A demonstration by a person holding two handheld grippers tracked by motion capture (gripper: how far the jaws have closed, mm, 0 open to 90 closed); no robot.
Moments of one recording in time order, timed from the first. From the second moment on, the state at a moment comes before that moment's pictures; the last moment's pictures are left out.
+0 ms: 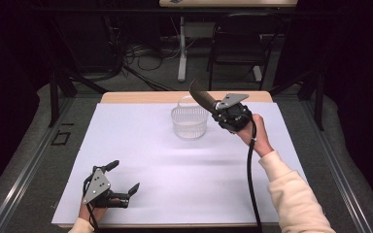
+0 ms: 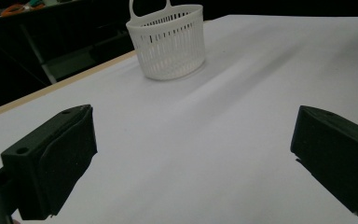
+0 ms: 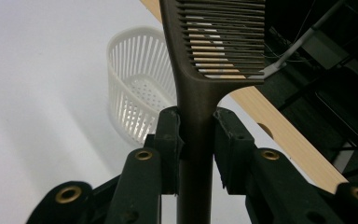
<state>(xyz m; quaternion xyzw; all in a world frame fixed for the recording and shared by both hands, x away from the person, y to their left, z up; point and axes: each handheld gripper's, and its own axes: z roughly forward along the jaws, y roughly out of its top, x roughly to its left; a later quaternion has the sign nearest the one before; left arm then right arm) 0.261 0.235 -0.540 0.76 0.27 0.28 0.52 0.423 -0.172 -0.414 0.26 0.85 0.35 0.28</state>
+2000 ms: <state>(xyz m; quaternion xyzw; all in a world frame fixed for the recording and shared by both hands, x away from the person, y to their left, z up) 0.261 0.236 -0.540 0.75 0.27 0.28 0.53 0.454 -0.133 -0.404 0.25 0.84 0.36 0.31</state>
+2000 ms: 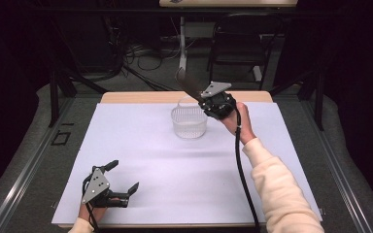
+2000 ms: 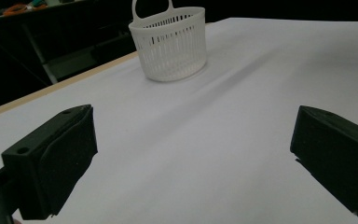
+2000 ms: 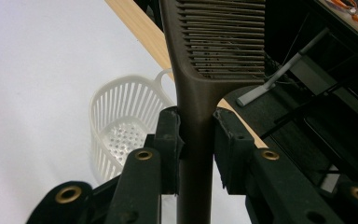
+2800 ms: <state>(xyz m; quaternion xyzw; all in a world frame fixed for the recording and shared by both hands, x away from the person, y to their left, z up) 0.261 0.235 -0.540 0.75 0.27 0.28 0.53 0.463 -0.115 -0.403 0.24 0.83 0.38 0.33</state>
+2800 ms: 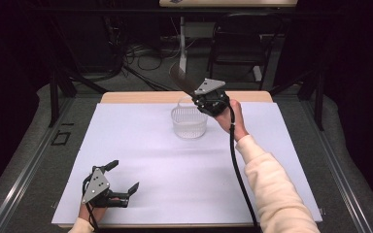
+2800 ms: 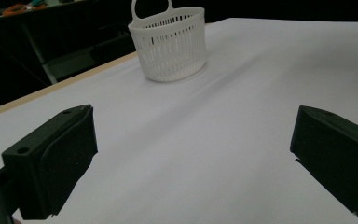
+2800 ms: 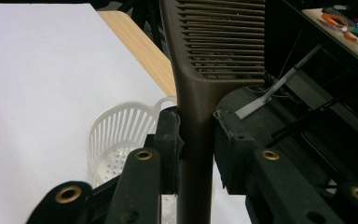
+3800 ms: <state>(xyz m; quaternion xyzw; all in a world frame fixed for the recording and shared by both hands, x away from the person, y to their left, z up) 0.261 0.236 -0.539 0.75 0.27 0.28 0.53 0.471 -0.098 -0.411 0.22 0.82 0.40 0.34</state>
